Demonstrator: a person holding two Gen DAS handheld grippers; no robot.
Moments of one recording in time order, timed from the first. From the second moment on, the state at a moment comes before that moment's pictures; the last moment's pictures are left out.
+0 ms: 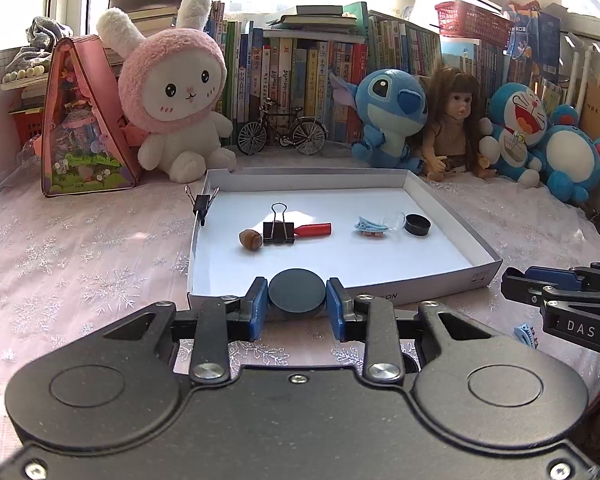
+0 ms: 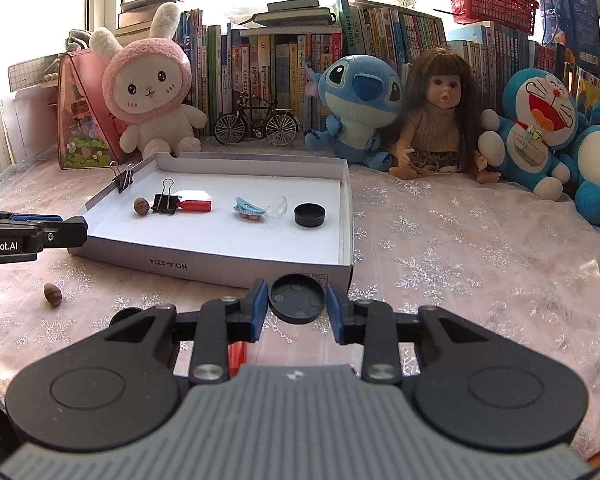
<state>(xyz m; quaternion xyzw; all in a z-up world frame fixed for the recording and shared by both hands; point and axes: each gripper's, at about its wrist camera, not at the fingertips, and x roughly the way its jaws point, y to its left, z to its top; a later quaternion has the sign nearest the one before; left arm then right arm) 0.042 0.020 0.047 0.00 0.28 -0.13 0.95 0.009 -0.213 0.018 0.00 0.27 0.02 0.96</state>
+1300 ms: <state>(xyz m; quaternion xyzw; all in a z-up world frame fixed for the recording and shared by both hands) 0.162 0.019 0.022 0.01 0.37 -0.11 0.92 0.127 -0.212 0.013 -0.01 0.33 0.01 0.94</state>
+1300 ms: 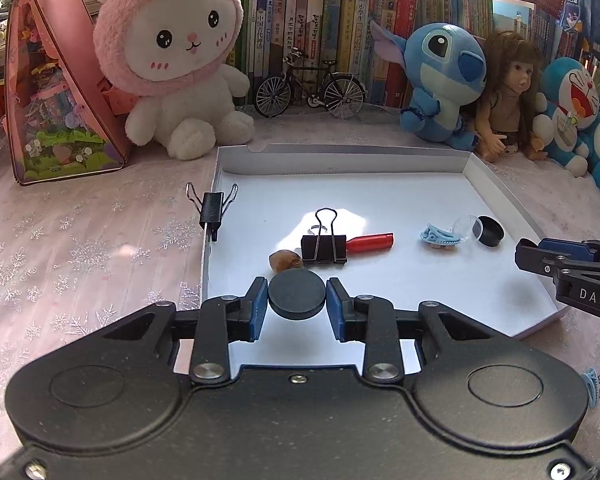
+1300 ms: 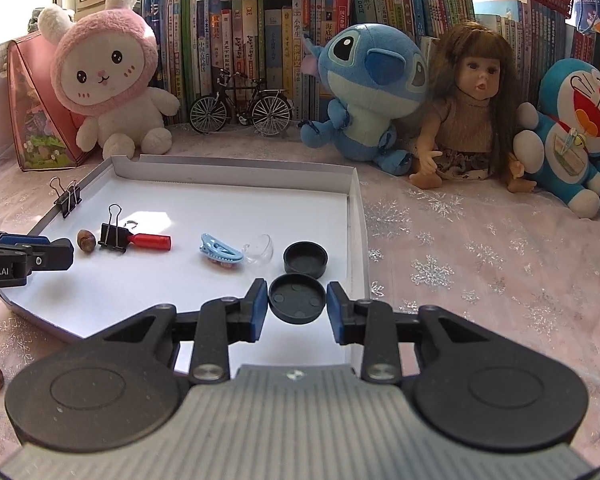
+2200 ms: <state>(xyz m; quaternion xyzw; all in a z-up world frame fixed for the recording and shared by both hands) 0.185 0.015 0.004 0.03 0.37 -0.09 0.92 0.152 -0.212 -0.007 -0.02 0.35 -0.01 0.94</state>
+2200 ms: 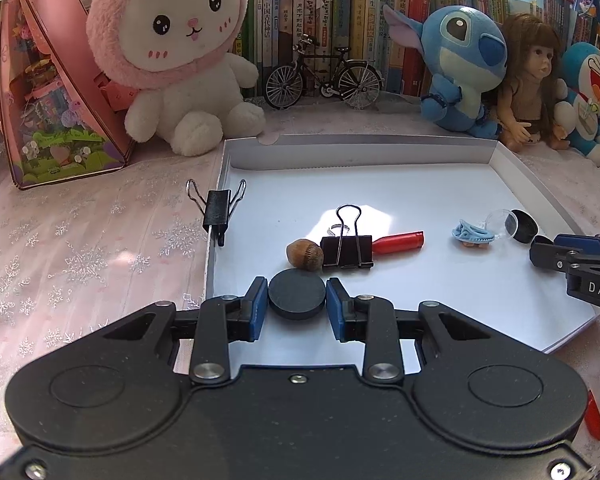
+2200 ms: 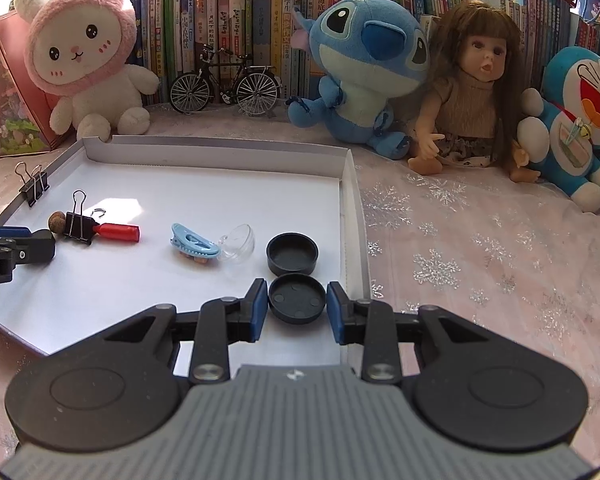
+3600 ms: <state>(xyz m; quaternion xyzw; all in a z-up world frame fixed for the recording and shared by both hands) 0.178 0.011 0.005 0.03 0.36 -0.09 0.93 0.153 -0.211 -0.009 -0.03 0.35 0.00 0.94</state>
